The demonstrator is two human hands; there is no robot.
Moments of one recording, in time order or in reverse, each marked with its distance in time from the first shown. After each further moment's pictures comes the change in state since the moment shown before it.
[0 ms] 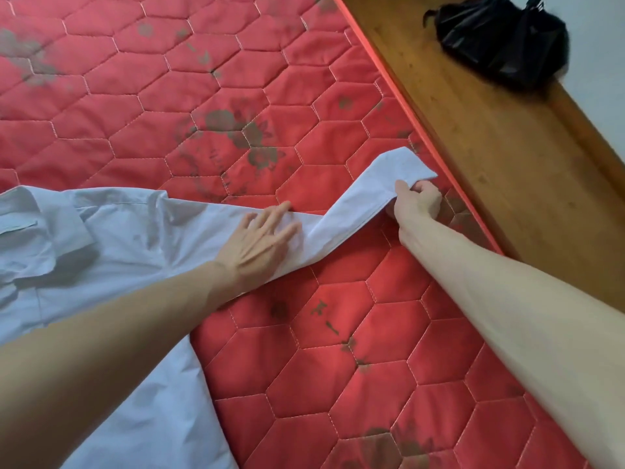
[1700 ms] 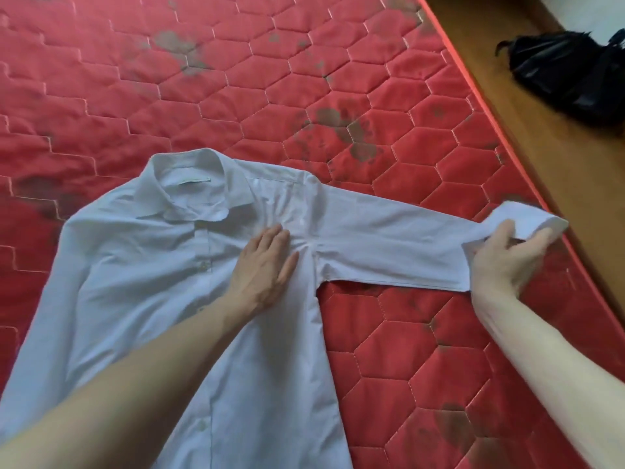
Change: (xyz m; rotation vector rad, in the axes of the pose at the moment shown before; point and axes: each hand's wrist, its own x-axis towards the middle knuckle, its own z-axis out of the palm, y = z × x) left_hand -0.169 -0.057 0.038 -0.454 0.249 -0.432; right_hand -0.157 0.013 -0.039 -0.127 0.351 -0.350
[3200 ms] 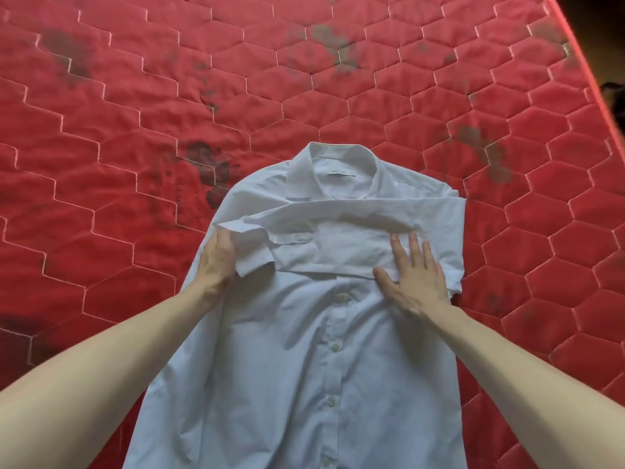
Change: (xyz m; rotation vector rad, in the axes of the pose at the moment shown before) left_hand -0.110 -0.222 -0.152 -0.764 0.312 -0.782; right_hand -0.258 -0.054 0.114 -0.922 -1.190 -0.701
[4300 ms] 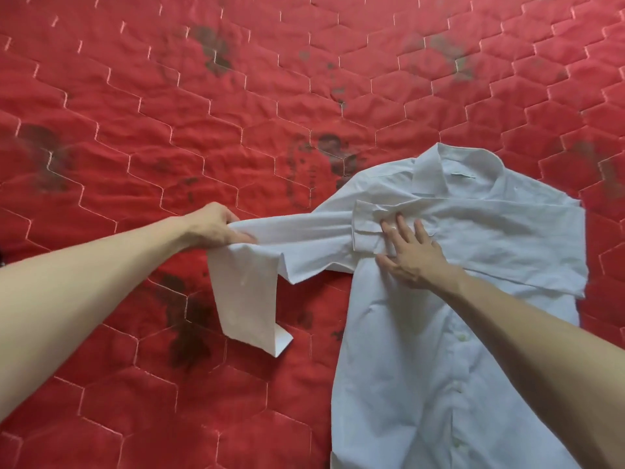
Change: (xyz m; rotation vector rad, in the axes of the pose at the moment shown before) left_hand 0.080 -0.053 -0.275 0.589 -0.467 0.024; right_hand 0.001 -0.240 0.022 -0.160 -0.121 -0.191
